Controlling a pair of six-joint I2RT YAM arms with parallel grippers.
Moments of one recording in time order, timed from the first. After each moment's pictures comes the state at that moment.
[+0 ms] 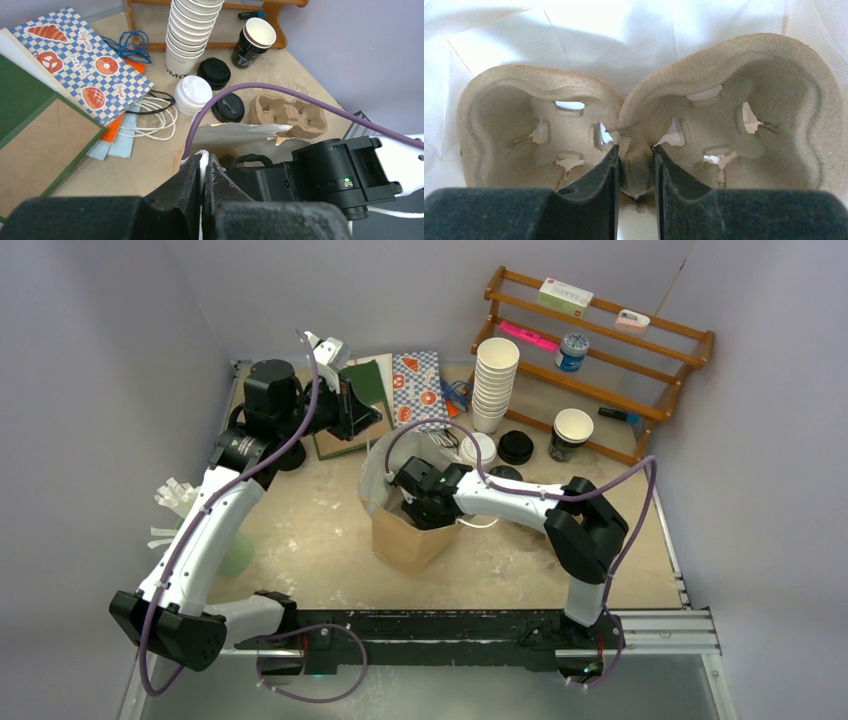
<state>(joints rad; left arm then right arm) -0.33 1.21 1.36 -0.45 0.52 -0.21 0.95 1.83 1.30 -0.74 0.03 0.20</state>
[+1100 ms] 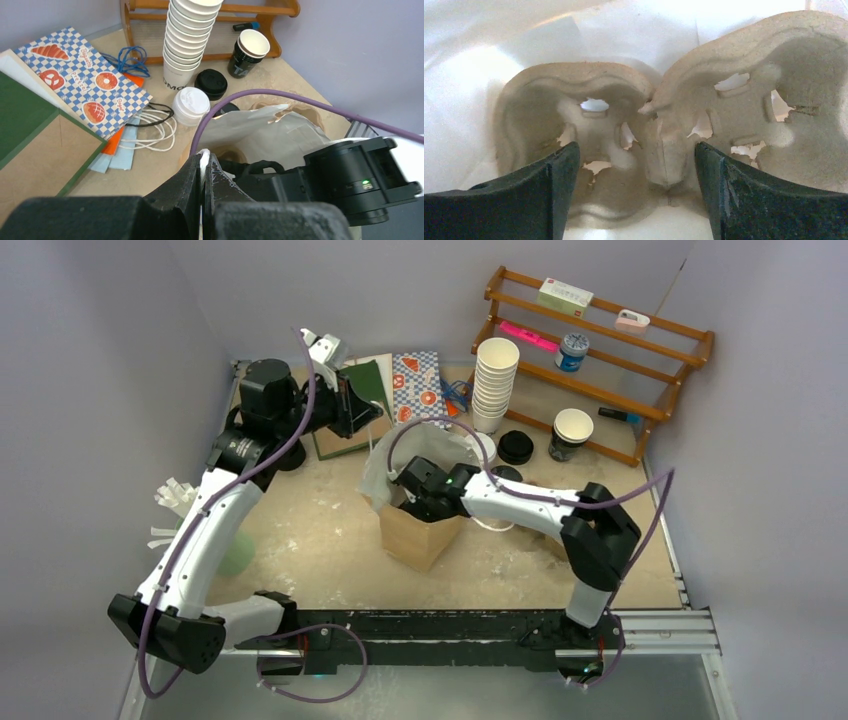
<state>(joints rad) -0.33 1.20 1.36 -0.41 0.53 -0.20 0.96 1.79 1.27 -0.73 0.07 0.21</state>
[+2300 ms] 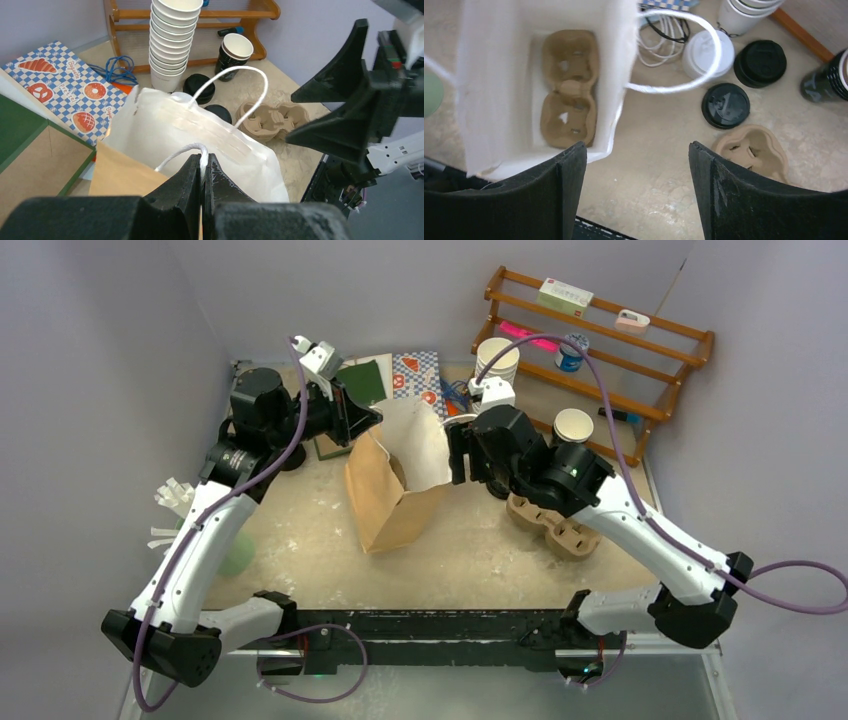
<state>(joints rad) -0.33 1.13 1.31 -0.37 0.59 -0.20 0.94 1.28 1.55 -0.92 0.43 0.42</state>
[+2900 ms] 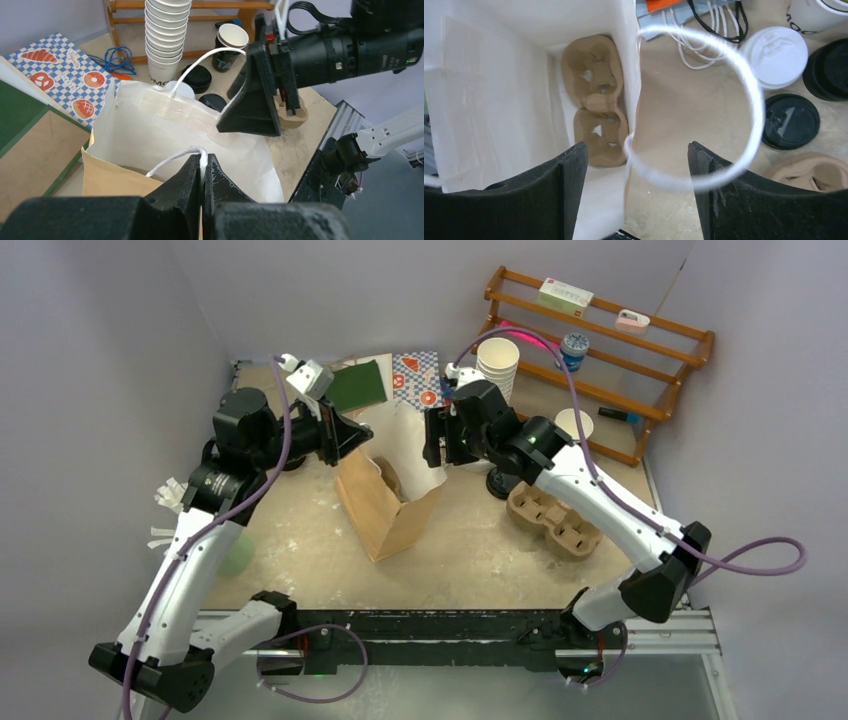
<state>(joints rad) -0.33 1.02 1.27 -0.44 0.59 -0.17 0.79 1.45 1.56 -0.81 0.17 0.47</state>
